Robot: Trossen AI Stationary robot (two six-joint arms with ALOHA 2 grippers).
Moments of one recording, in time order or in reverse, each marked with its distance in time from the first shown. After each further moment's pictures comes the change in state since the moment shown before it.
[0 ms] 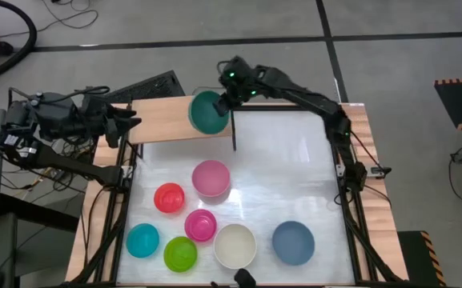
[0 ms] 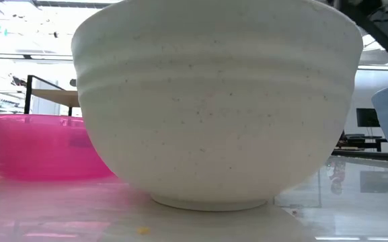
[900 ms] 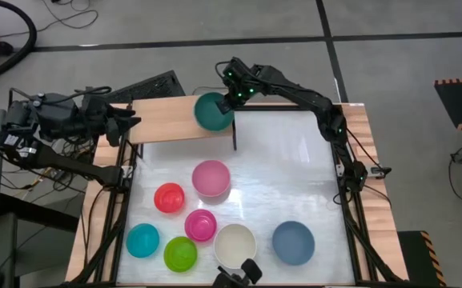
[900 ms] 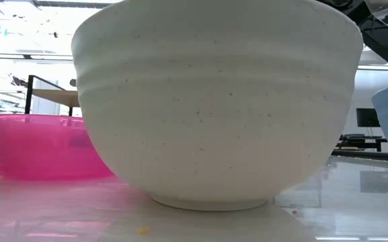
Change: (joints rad) left arm 0.000 0.001 0.000 -0.021 -0.025 -0.042; right arm -0.061 0.067 0.000 -0.069 0.005 0.025
